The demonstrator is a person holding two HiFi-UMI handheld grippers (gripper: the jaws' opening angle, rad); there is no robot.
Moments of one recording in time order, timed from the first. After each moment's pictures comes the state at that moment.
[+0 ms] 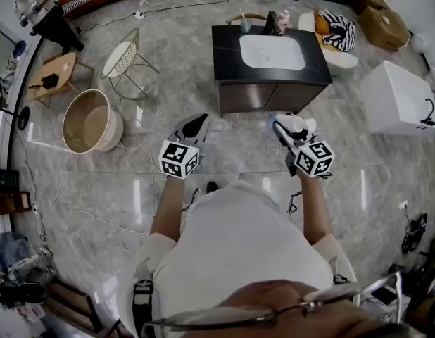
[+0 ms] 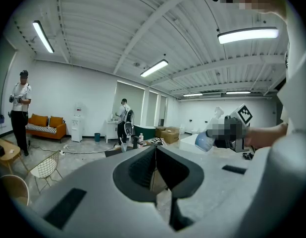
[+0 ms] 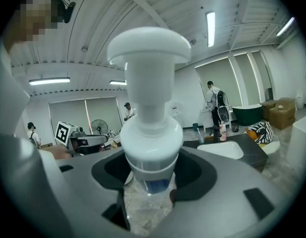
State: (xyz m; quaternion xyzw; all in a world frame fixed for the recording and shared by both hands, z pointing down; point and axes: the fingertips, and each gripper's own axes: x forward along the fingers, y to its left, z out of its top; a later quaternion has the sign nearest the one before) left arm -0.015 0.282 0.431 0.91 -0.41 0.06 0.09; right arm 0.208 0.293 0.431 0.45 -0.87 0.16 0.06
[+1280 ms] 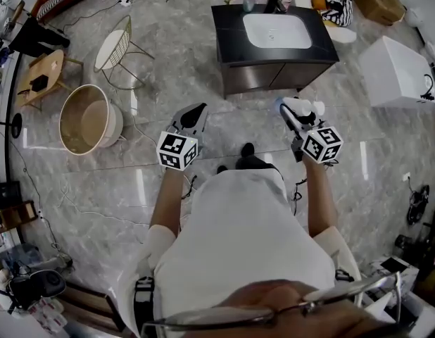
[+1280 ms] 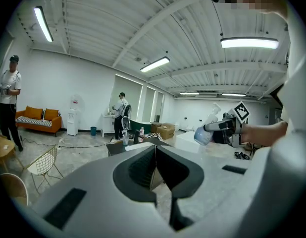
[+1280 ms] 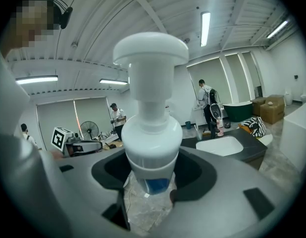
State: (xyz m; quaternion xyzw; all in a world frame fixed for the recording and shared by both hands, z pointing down) left arm -0.098 0.257 0.463 0.92 -0.38 0.08 0.11; right arm 0.144 0.273 0.445 0.50 -0.84 0.18 0.06
